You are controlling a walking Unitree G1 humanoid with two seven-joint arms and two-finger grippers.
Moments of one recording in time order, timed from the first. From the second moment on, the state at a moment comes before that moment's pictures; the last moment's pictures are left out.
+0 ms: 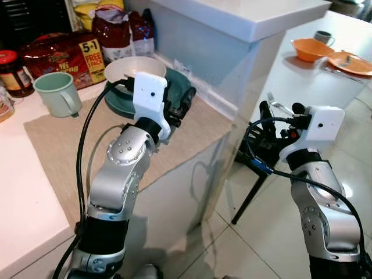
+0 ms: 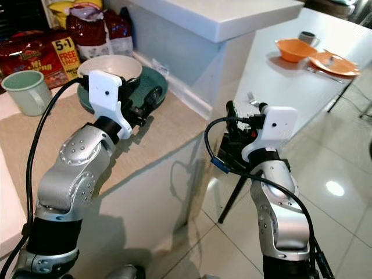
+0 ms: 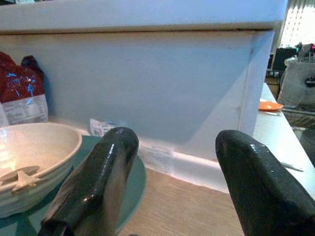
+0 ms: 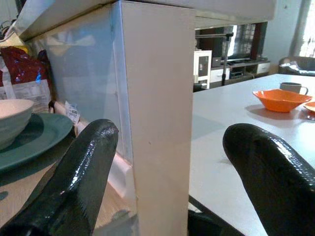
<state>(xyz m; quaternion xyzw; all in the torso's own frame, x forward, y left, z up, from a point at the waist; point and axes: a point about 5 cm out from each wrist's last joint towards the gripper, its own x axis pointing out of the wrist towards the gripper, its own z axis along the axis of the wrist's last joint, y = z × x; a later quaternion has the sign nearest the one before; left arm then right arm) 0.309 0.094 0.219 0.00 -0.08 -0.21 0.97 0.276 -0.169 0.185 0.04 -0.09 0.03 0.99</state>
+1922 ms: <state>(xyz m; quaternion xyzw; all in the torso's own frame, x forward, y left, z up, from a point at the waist) 0.317 0.097 0.217 0.03 -0.09 -0.15 0.98 0.272 -0.176 0.182 0.01 -0.07 0.03 1.00</state>
